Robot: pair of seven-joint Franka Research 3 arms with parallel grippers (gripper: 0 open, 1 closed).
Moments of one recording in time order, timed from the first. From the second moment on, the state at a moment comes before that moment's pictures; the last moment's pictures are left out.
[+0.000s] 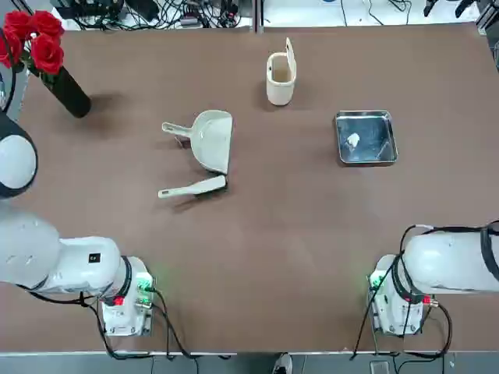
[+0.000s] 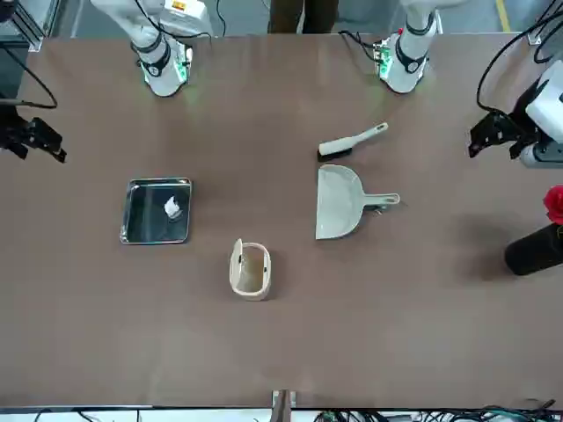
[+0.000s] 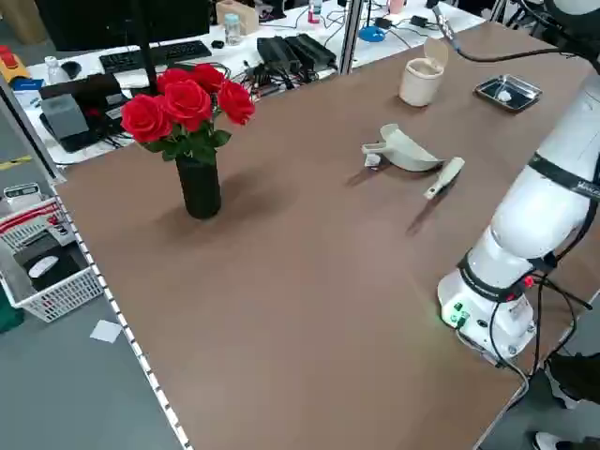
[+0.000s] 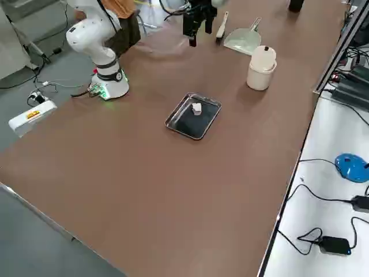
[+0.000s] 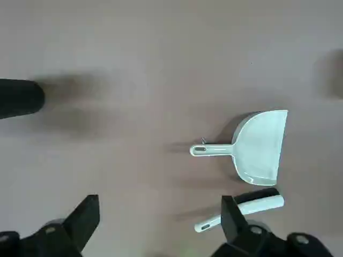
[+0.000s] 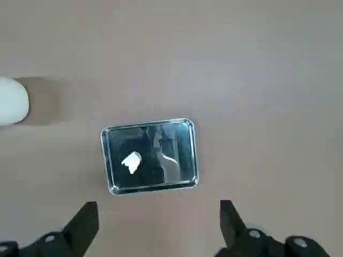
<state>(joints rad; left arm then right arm) 0.06 0.04 -0.16 -1.48 -0.02 1.49 -0.06 -0.08 -0.07 0.03 -1.67 0.00 1.61 0.03</state>
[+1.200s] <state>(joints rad) 0.02 0.09 -0.19 -1.54 0.02 1.49 -0.58 -0.13 -0.03 -0.01 -2.11 0.06 2.05 -0.08</state>
